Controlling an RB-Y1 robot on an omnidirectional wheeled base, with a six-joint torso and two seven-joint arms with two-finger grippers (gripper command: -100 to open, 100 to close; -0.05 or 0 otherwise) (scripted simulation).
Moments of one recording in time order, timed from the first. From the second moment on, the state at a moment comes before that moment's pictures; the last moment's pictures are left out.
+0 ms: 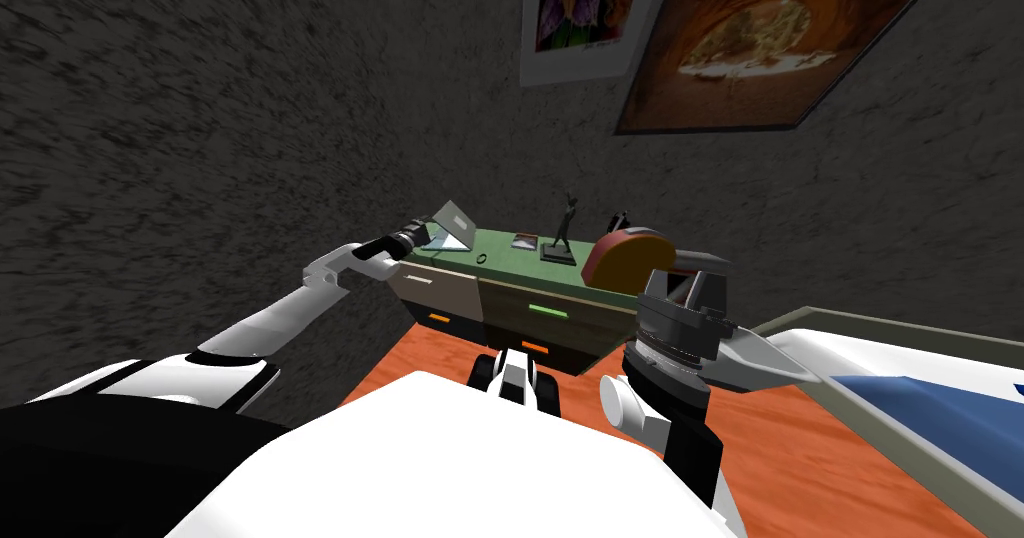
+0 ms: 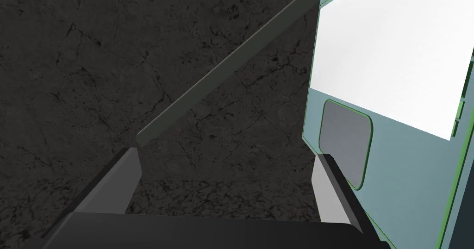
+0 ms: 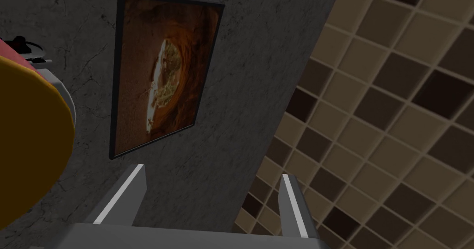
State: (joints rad) left arm 0.06 1.06 0.21 -1.78 0.43 0.27 0.55; right arm 0.52 0.03 0.03 -2.34 -0.04 -0.64 0.16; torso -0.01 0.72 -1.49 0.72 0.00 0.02
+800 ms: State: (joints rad) left arm 0.04 1.05 0.21 -1.76 0.41 0.23 0.53; right arm 0.52 0.03 0.03 -2.34 -0.04 -0.64 0.16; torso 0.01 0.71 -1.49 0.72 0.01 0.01
